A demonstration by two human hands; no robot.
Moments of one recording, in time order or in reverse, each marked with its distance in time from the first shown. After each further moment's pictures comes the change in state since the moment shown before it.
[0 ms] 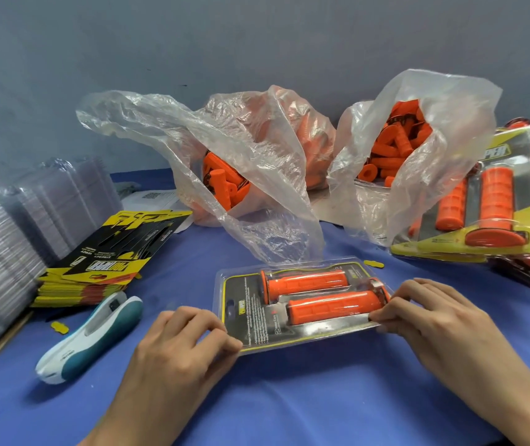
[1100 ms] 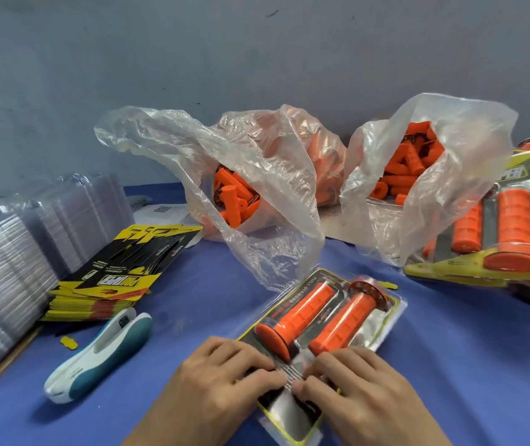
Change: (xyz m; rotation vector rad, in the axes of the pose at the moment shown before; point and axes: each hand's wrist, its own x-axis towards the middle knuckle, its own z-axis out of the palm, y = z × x) left_hand 0.011 0.009 0.004 -0.193 -0.077 0.179; right_hand 0.019 -0.094 0.028 0.049 0.141 -0.310
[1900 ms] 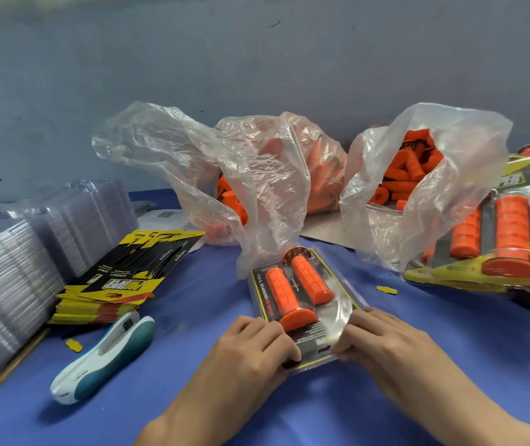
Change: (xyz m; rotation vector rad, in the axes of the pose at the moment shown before) left_hand 0.034 0.002 0.017 0.034 -0.061 -0.024; right_hand 0.003 0.057 -0.015 0.155 -0.259 0.189
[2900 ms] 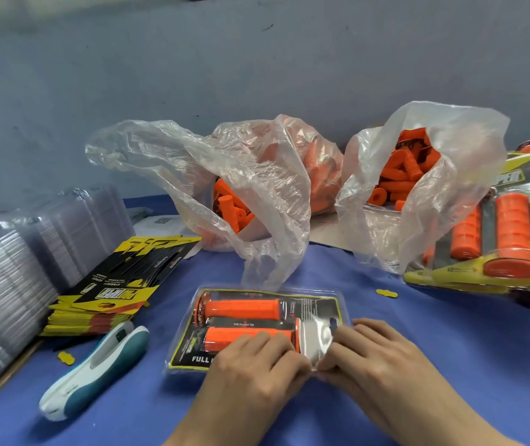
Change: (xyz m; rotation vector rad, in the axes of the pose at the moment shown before) left_hand 0.006 0.014 0.012 0.119 0.145 -0.014; right_hand 0.003 -0.007 0.023 -0.181 0.219 -0.153
